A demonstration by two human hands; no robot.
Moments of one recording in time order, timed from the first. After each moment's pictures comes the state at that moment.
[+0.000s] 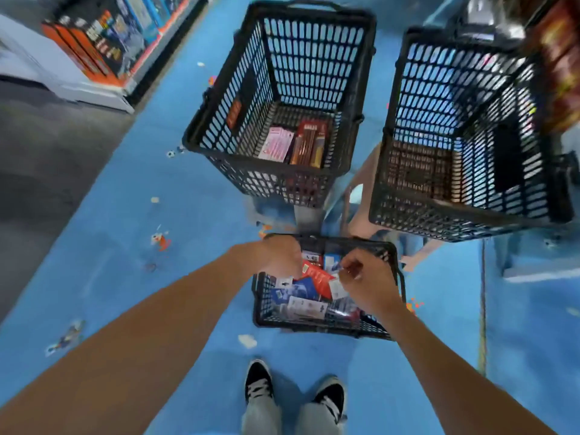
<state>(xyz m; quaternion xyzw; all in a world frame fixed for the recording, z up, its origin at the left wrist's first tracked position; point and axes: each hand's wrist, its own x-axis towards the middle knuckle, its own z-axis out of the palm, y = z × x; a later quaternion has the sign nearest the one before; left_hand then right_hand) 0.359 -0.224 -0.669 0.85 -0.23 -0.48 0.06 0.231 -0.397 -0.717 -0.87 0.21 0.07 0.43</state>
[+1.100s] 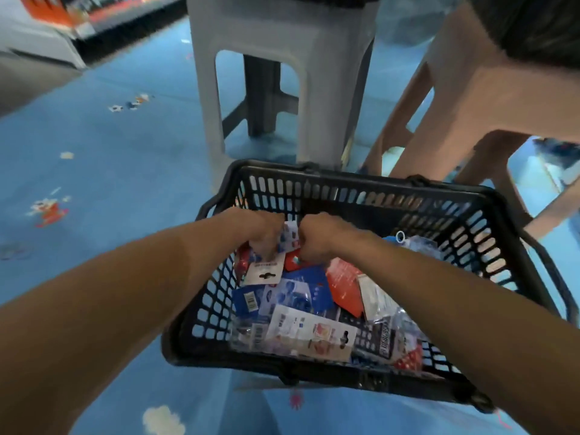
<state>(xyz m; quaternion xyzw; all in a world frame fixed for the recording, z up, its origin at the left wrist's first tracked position) 0.414 -0.216 -1.175 0.90 -0.28 -0.32 -0.12 0.350 -0.344 -1.155 -0.96 0.01 0.25 0.09</state>
